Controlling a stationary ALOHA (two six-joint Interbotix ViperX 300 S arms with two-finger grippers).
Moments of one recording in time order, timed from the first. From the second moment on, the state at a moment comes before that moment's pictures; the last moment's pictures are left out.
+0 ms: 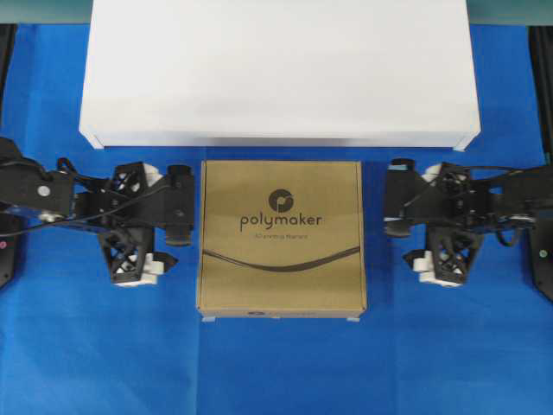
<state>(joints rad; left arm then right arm) 0.04 -0.15 0.85 0.05 0.30 -0.03 -0.06 -0.21 0.95 0.02 0.45 0.04</state>
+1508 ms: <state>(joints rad) 0.06 -0.02 0.61 0.05 0.50 0.06 -0.09 -0.04 0.77 0.01 0.38 -0.05</state>
